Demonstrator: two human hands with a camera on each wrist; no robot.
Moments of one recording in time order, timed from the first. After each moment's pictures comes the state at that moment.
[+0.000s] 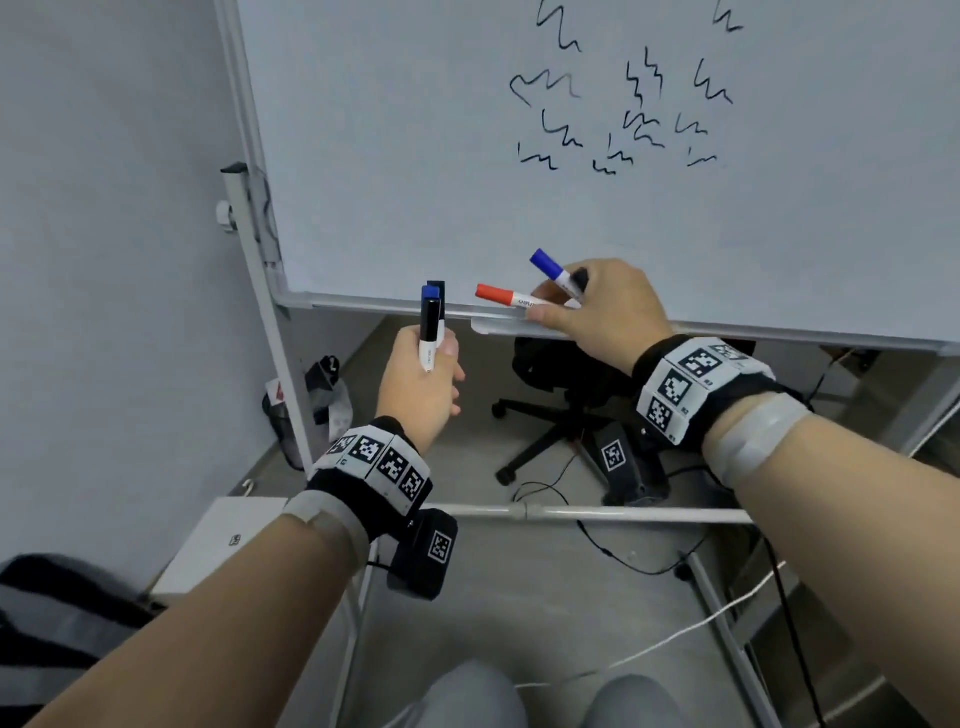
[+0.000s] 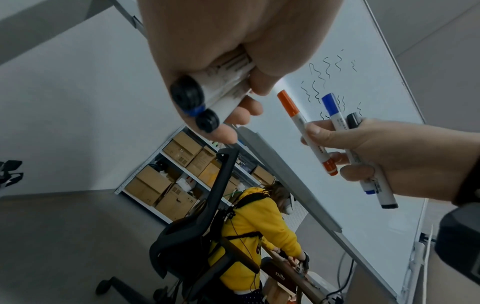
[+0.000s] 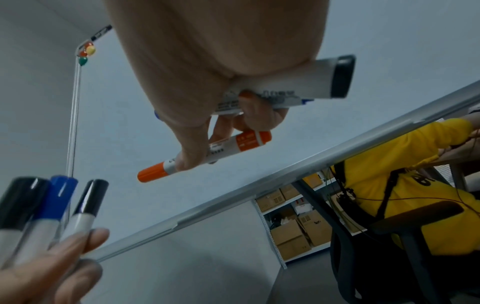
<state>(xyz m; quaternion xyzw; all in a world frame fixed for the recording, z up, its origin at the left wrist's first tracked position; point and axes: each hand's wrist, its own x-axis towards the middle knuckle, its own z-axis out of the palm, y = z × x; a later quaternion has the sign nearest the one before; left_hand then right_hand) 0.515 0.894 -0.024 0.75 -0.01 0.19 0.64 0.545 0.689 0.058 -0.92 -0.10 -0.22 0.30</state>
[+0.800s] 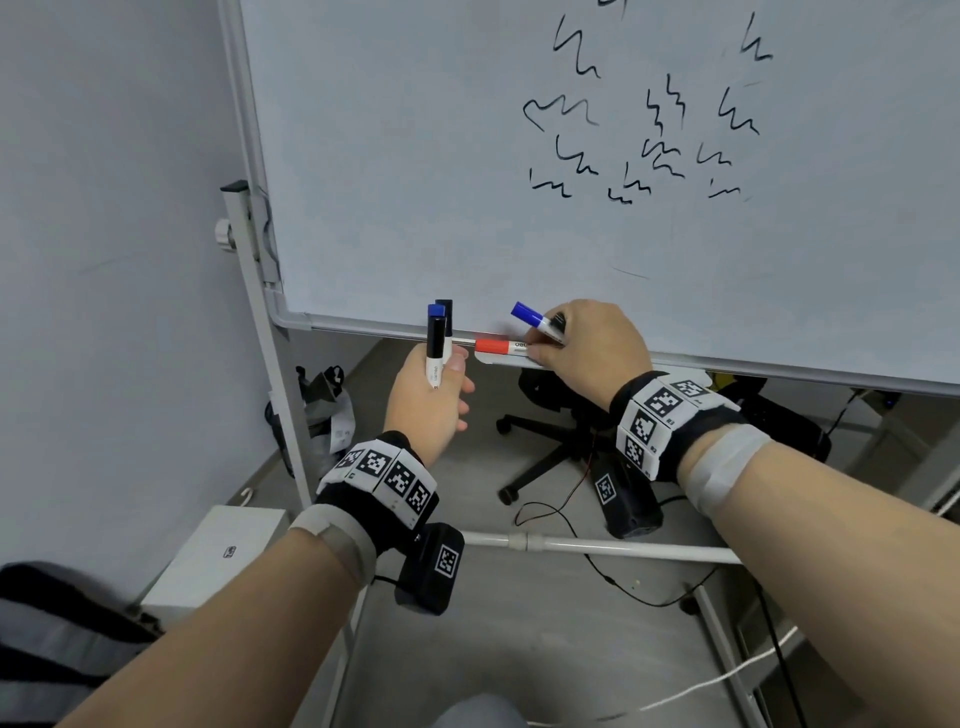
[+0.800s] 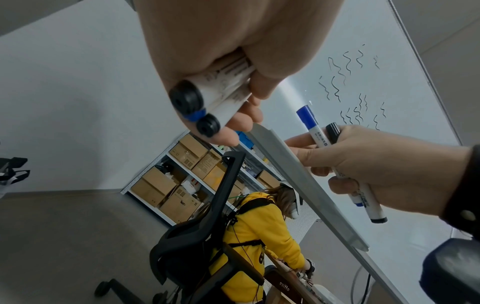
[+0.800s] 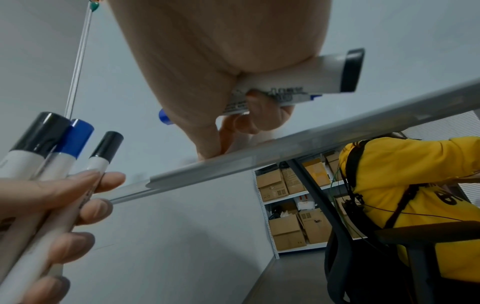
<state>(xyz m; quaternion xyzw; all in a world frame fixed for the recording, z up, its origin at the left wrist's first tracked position) 0.549 0.889 -0.027 0.73 0.00 0.18 0.65 0.584 0.701 0.040 -0.95 -0.11 -0.20 0.21</state>
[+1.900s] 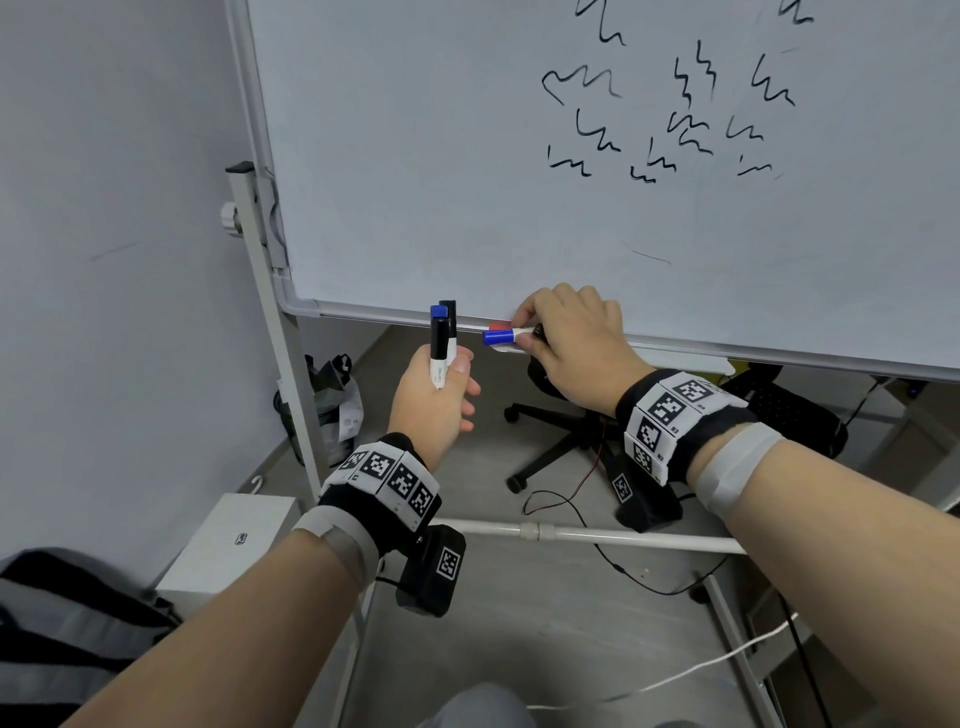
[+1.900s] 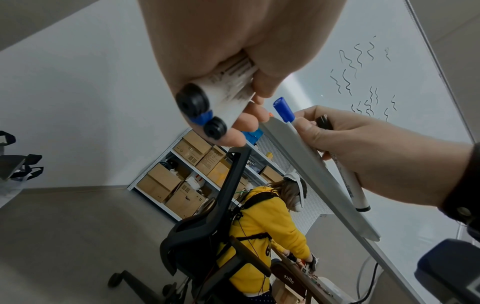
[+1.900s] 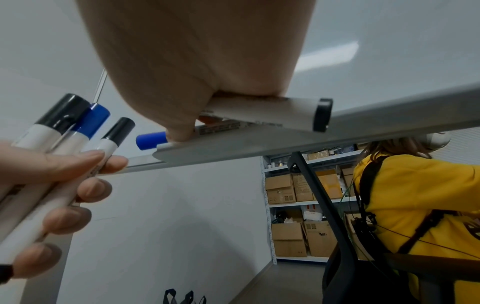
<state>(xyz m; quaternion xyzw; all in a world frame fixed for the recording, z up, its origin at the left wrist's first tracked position) 0.553 0.900 -0.045 0.73 -0.01 0.17 0.66 0.594 0.718 0.016 -0.93 -0.22 -0.26 0.10</state>
